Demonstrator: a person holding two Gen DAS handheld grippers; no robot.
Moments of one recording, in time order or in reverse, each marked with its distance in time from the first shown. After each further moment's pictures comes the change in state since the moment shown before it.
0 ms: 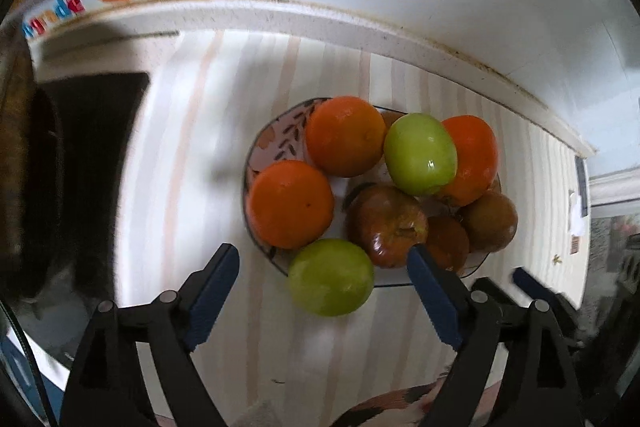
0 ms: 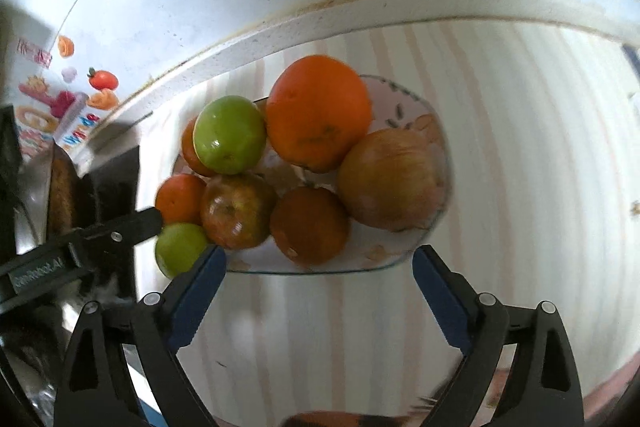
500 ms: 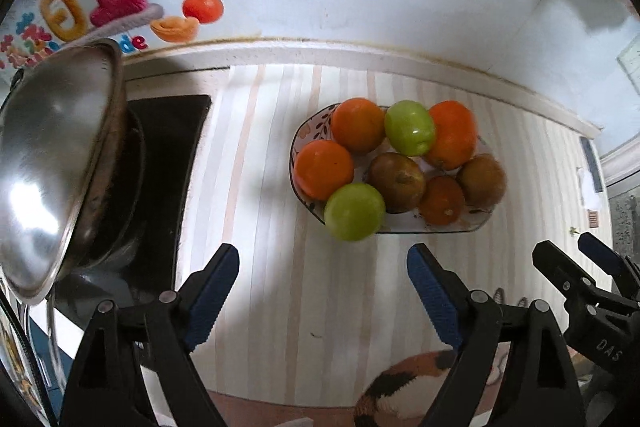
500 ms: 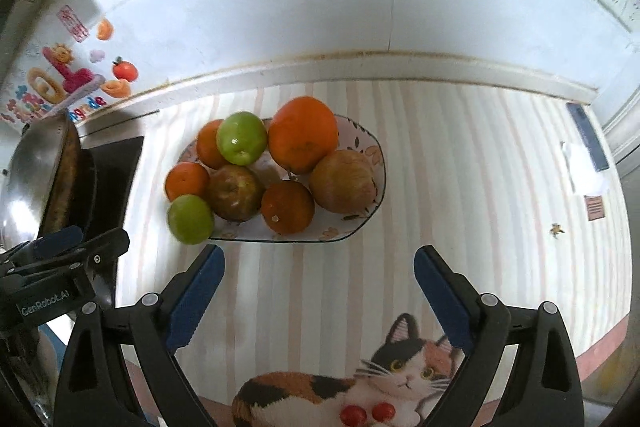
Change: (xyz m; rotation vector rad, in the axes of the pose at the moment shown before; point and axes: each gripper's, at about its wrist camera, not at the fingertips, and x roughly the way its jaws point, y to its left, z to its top) left arm -0.073 -0.011 -0.068 0.061 -0.165 0.119; right arm -0.100 0.013 -0.044 -0.123 -0.149 -0.135
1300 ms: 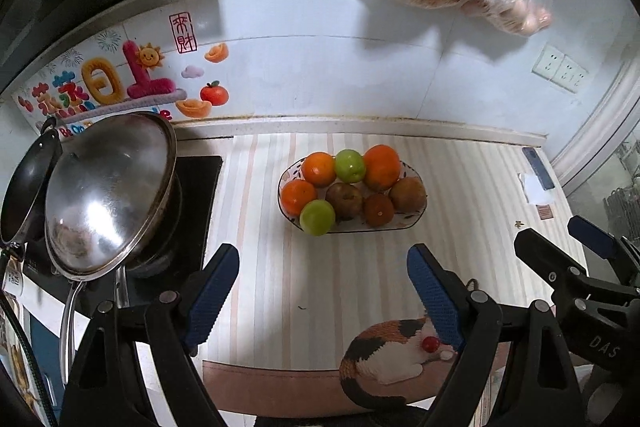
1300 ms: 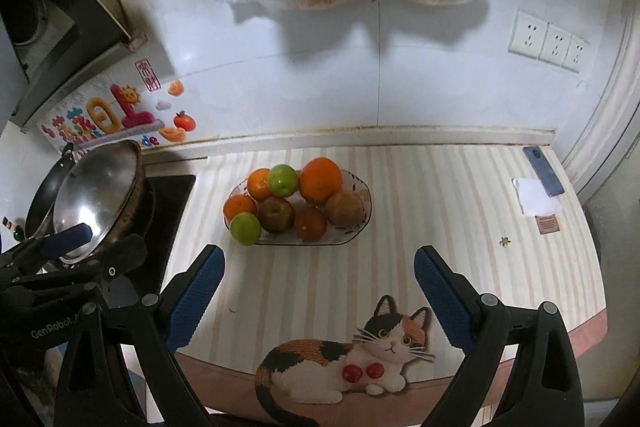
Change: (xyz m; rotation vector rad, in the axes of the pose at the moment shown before) left arm -0.144 -0.024 -0.058 0.087 -0.241 -0.035; right arm -0.175 0.019 -0.056 -0.030 -0.246 0.011
